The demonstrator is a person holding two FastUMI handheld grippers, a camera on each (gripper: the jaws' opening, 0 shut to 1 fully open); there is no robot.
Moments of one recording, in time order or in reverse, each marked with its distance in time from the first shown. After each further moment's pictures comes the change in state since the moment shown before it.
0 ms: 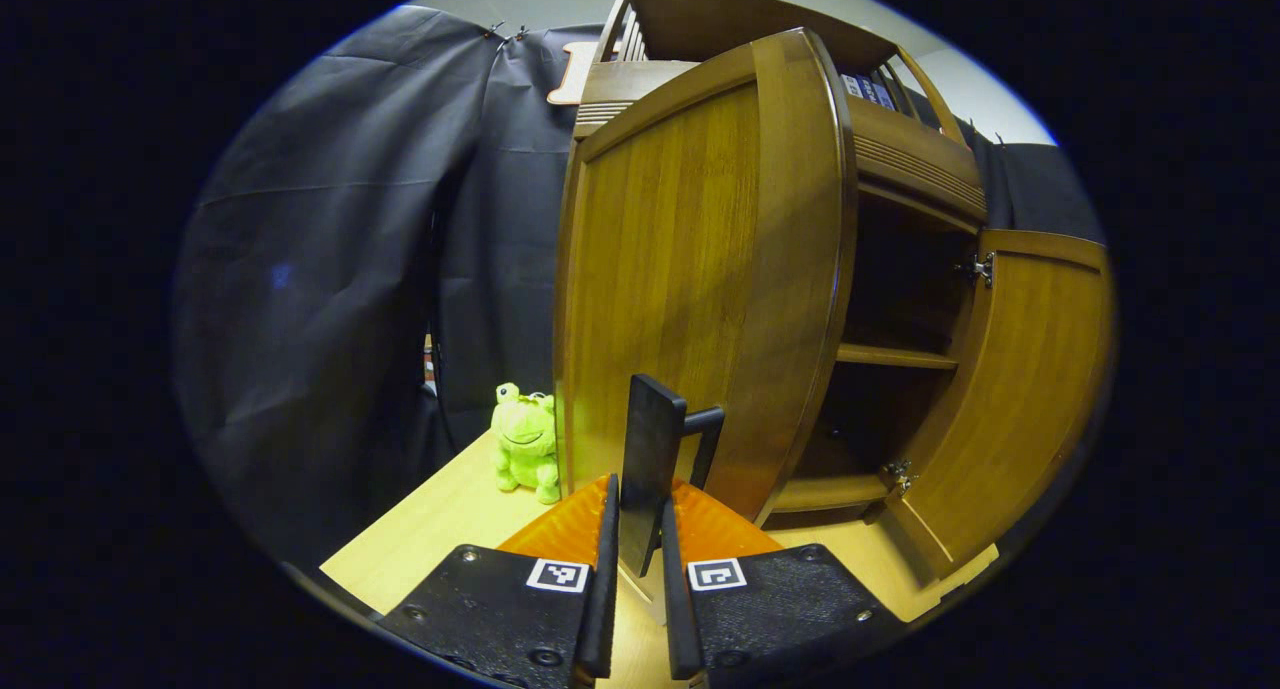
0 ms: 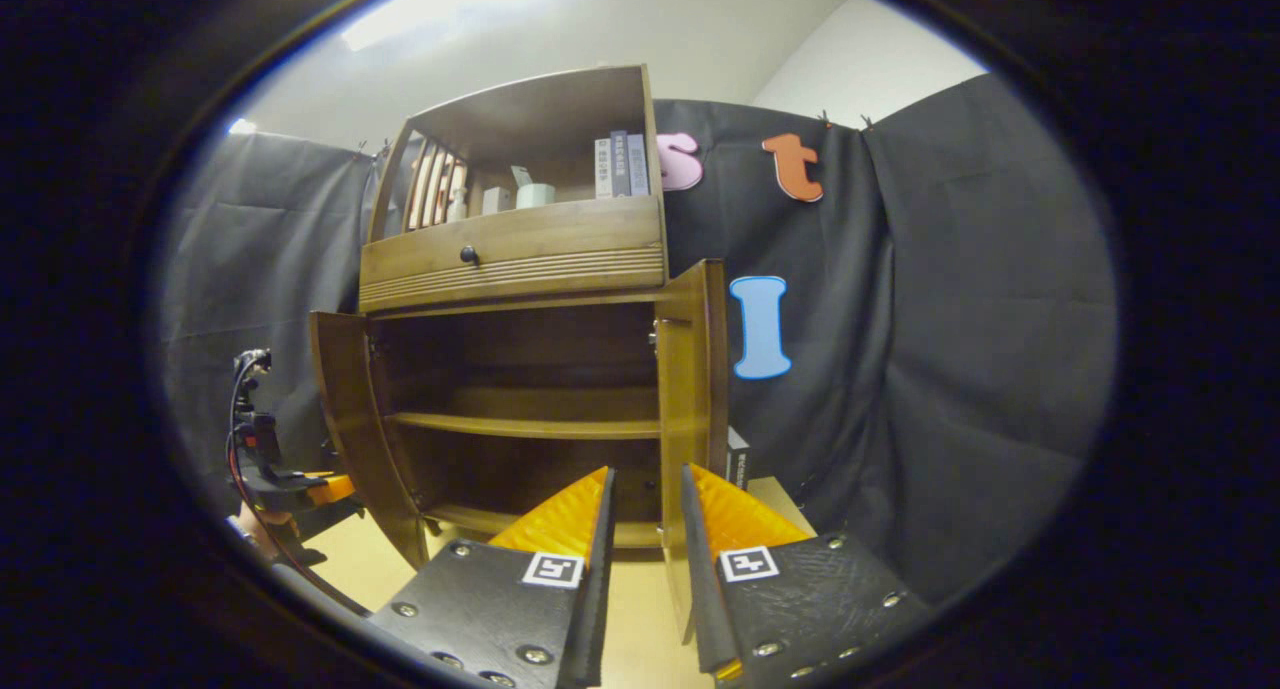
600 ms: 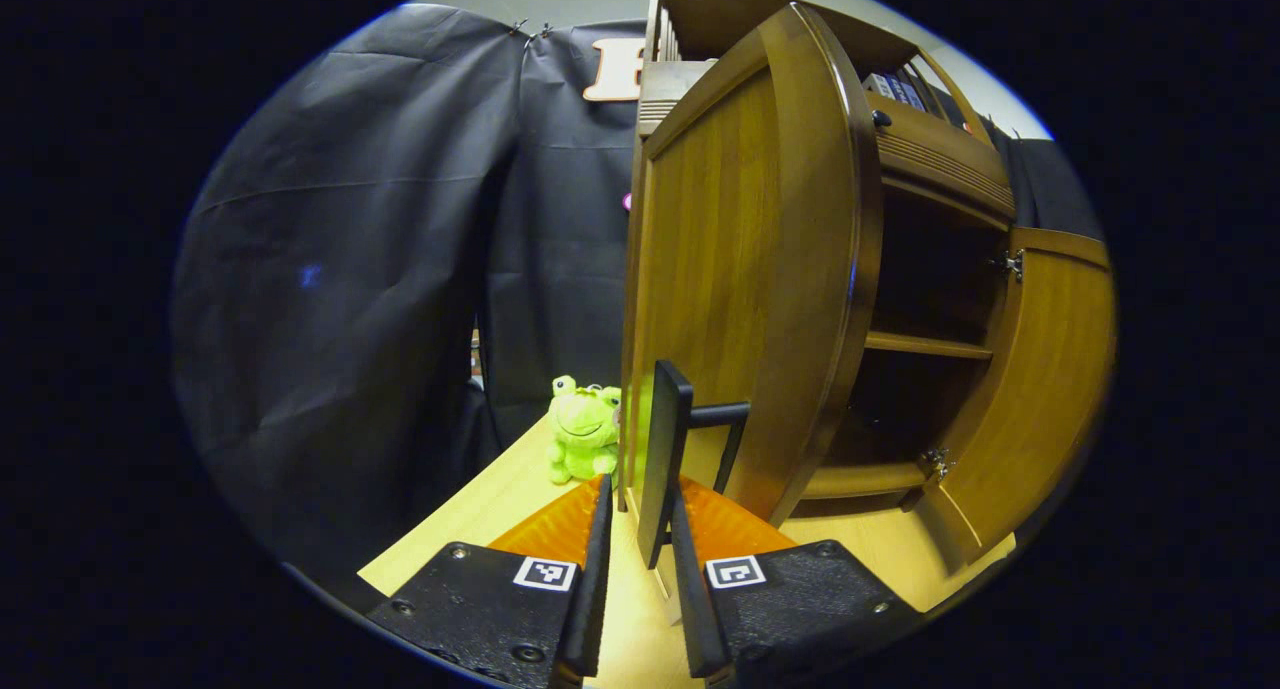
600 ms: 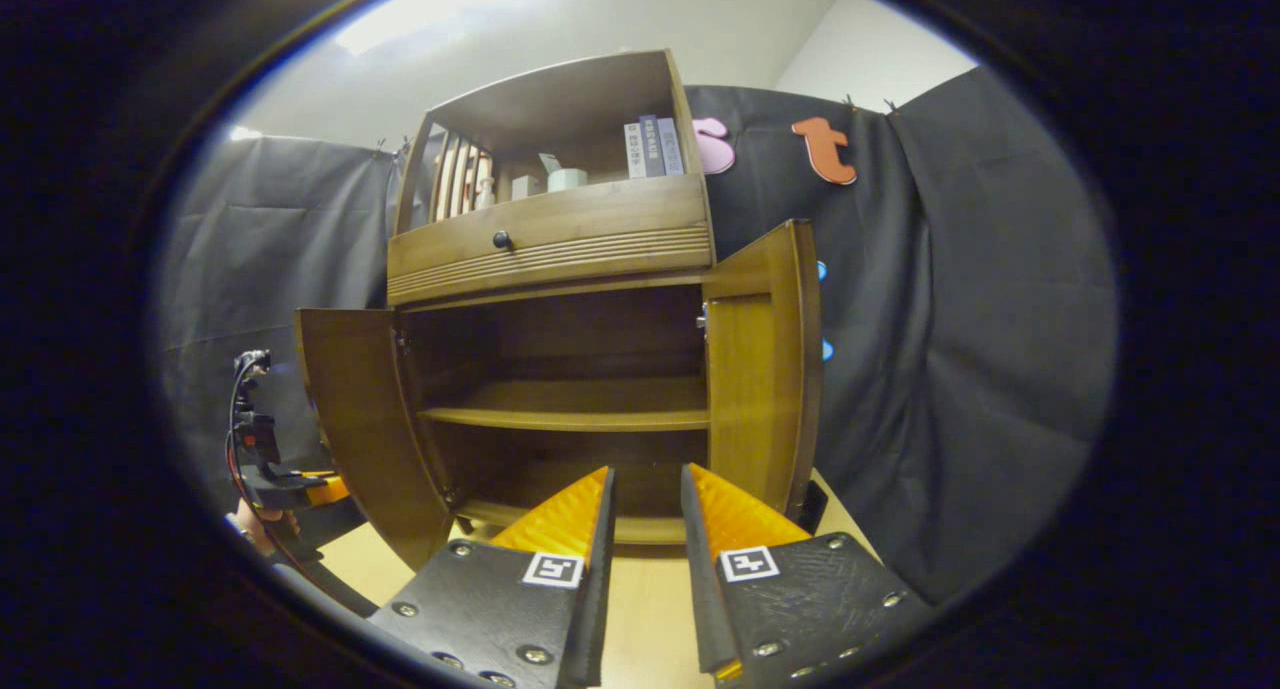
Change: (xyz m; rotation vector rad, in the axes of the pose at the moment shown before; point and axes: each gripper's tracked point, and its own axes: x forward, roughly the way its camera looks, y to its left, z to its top) left arm -0.017 0.036 -0.008 0.003 0.034 0.100; right arm 0.022 0.037 -0.017 0.013 0.031 0.090
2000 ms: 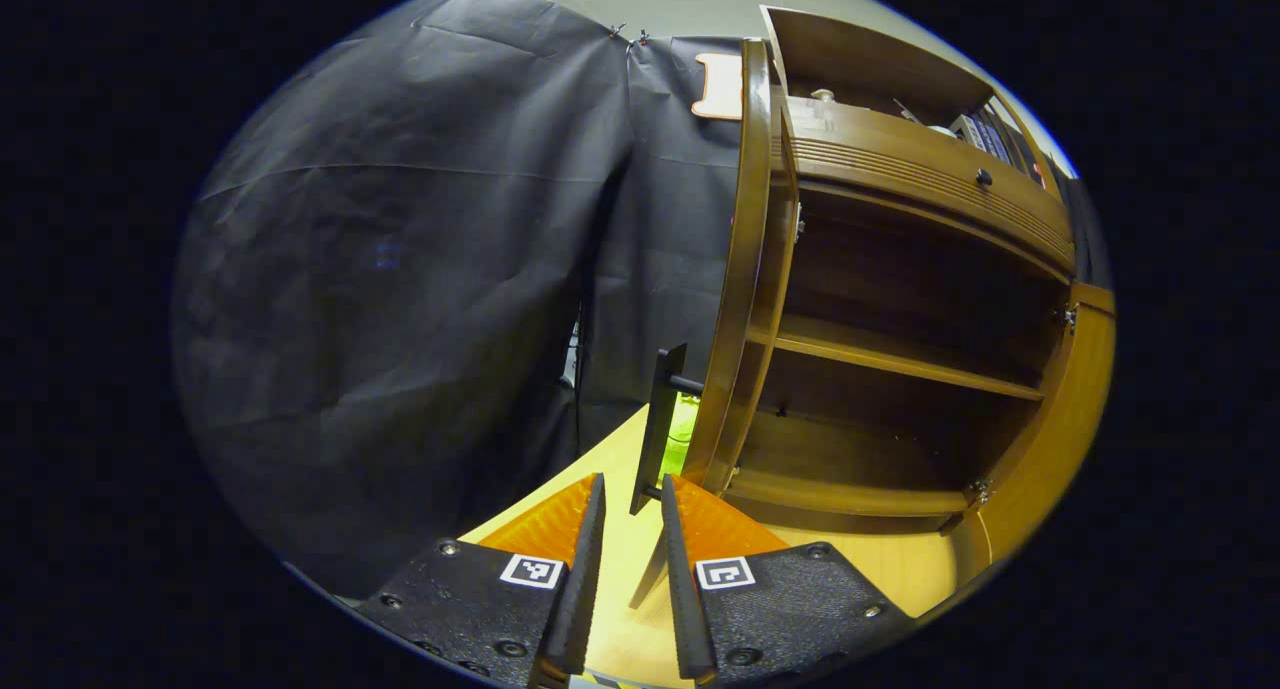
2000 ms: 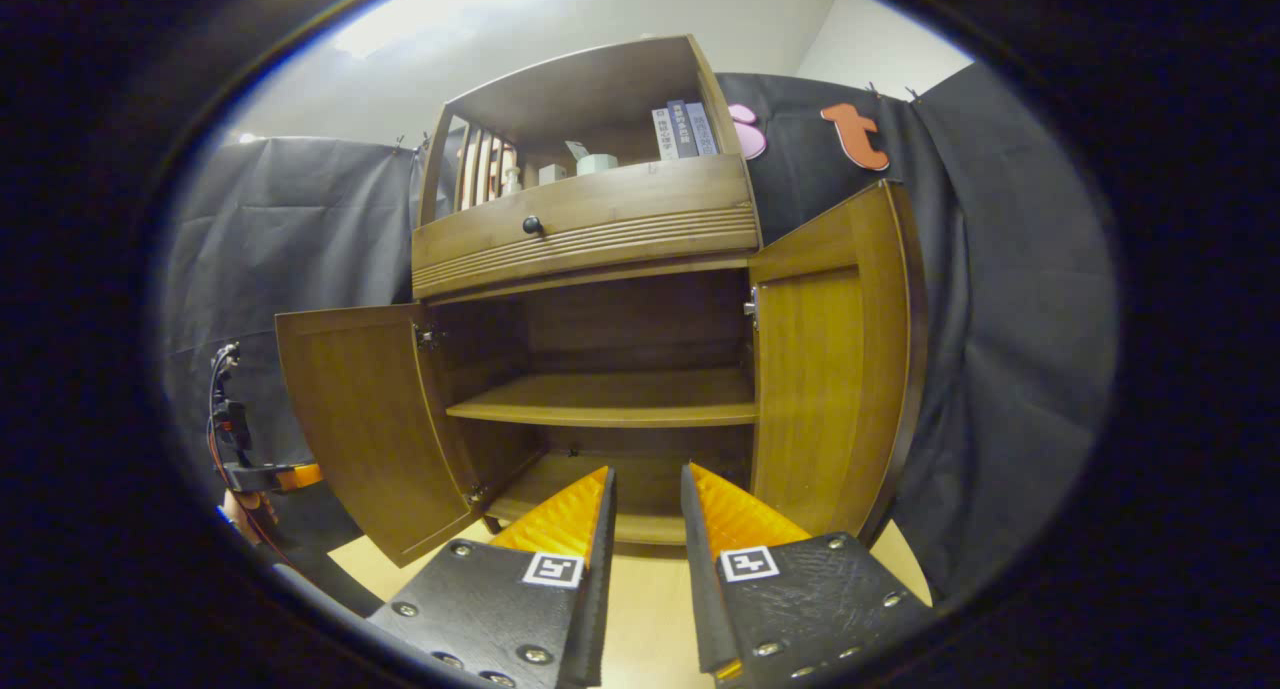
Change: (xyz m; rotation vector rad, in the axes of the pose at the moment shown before) left arm -0.019 0.050 0.009 -0.104 -0.045 0.198; right arm 0.023 0.030 -0.012 0.016 0.019 0.085
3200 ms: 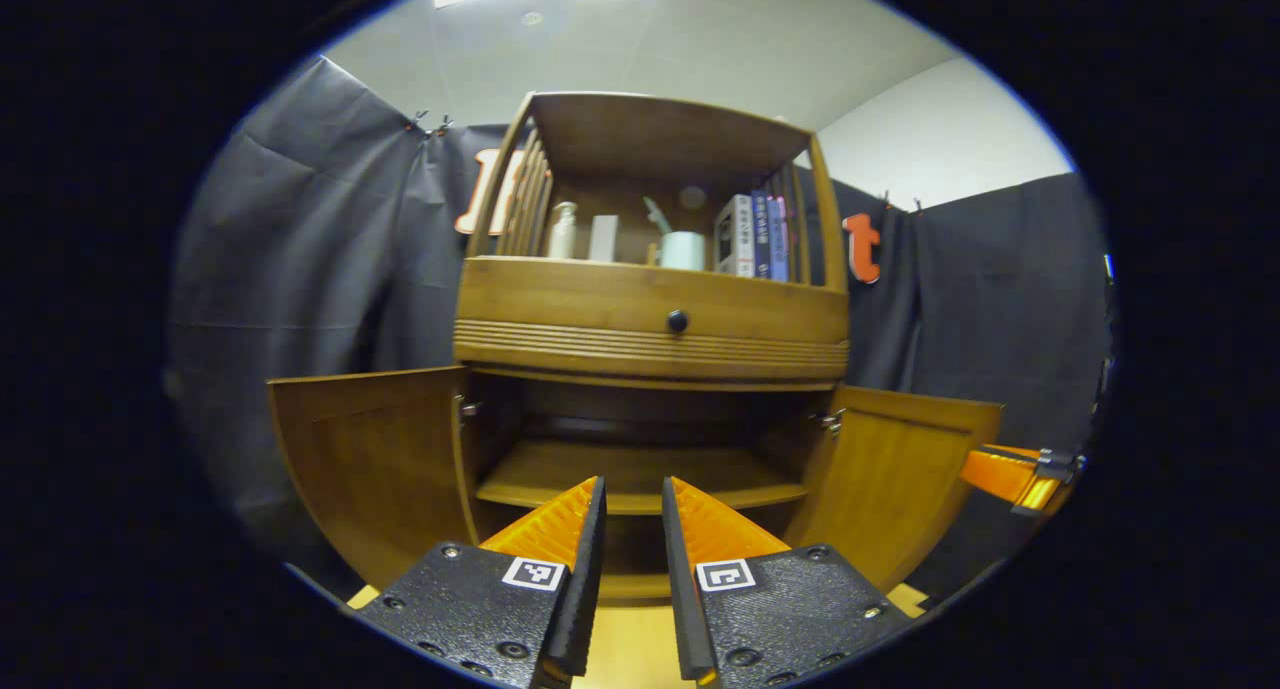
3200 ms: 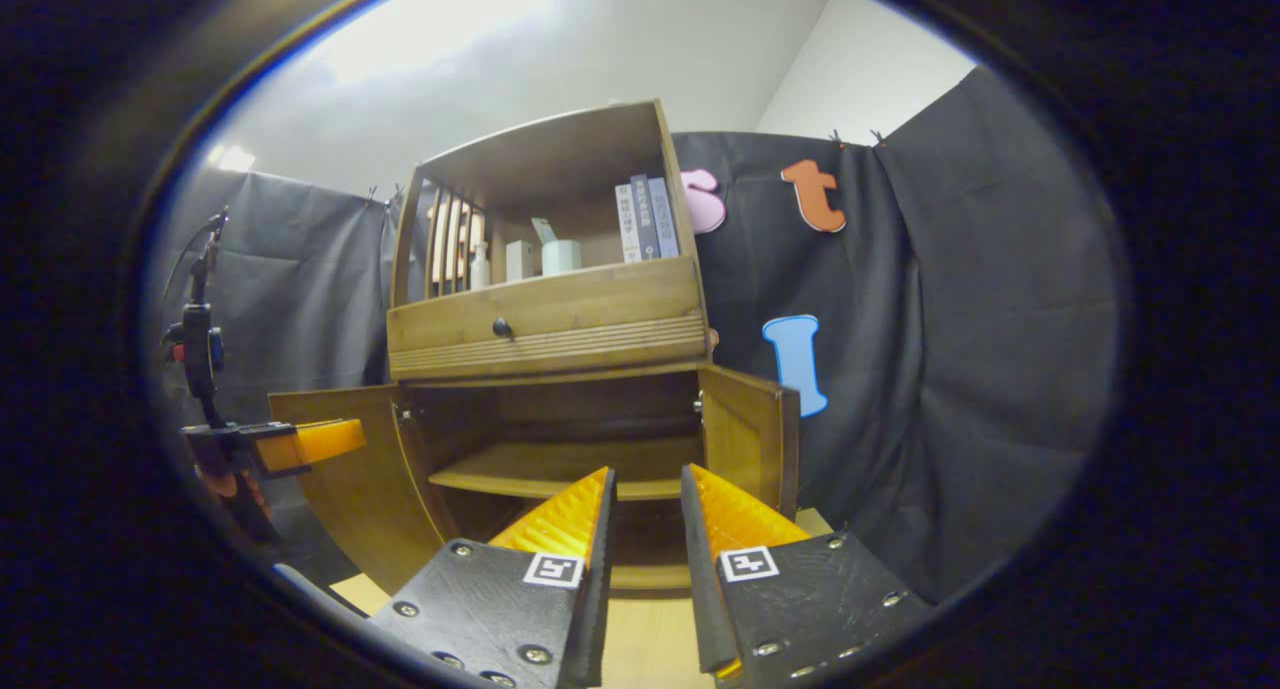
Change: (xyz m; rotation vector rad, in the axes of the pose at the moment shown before) left arm -0.061 -0.179 0.096 0.080 -0.240 -0.588; right arm -0.049 -0.023 0.115 0.029 -0.185 -0.110
